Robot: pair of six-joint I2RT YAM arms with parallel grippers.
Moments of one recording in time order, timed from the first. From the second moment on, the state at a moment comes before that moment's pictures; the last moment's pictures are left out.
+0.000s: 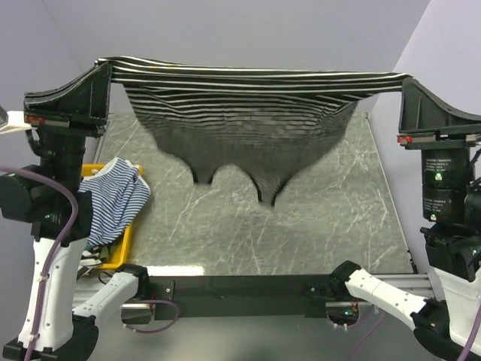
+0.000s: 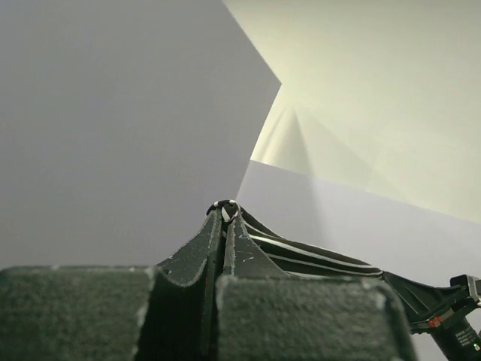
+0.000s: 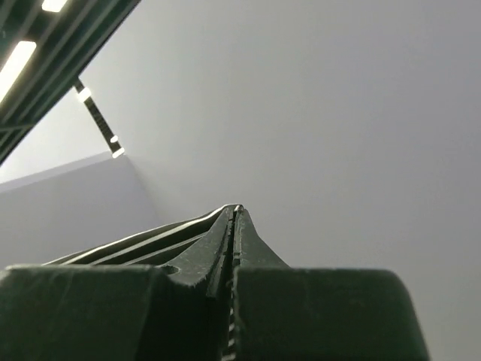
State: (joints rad) left arm -0.18 0.90 1.44 0.38 0.19 -0.84; right arm 0.62 0.84 1.63 -0.05 0.38 0.27
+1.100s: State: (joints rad) left arm -0.05 1.90 2.06 0.32 0.29 -0.94; right arm 0.23 1.84 2.26 -0.25 0.13 0.41
